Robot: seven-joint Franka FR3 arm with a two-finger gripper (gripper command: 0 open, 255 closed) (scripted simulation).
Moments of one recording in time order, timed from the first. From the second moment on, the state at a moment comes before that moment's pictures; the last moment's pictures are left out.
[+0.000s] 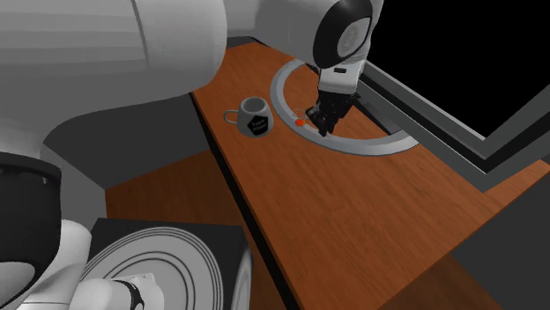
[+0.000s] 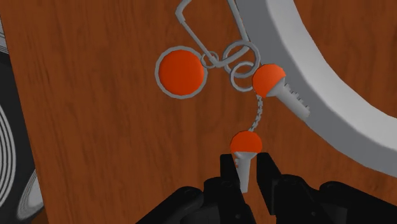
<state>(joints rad) 0.14 0.29 0.66 -1.64 -0.22 1.87 1.83</state>
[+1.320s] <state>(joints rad) 0.27 0.12 0.78 -1.74 -0.13 1.82 2.07</state>
